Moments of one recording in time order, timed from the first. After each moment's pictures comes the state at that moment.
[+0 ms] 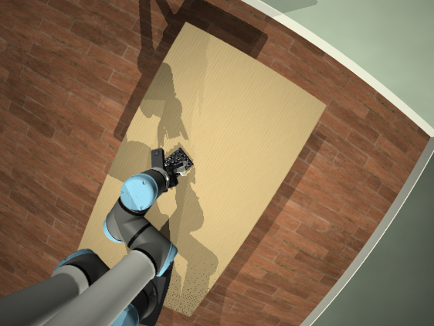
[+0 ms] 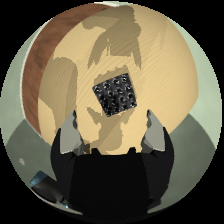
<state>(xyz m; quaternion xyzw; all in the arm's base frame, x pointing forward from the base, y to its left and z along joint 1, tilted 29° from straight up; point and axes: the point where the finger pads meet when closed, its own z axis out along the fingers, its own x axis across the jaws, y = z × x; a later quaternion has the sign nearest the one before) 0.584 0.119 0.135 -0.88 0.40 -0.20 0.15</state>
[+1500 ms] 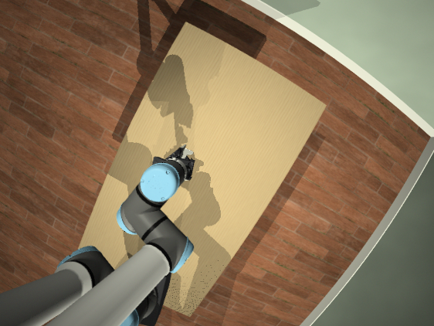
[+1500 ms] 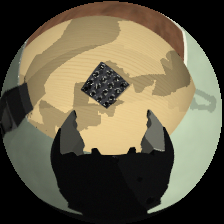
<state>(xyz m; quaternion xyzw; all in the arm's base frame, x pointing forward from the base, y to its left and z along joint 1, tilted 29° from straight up) 0.615 0.081 0.160 -0.96 -0.12 -0.25 0.03</state>
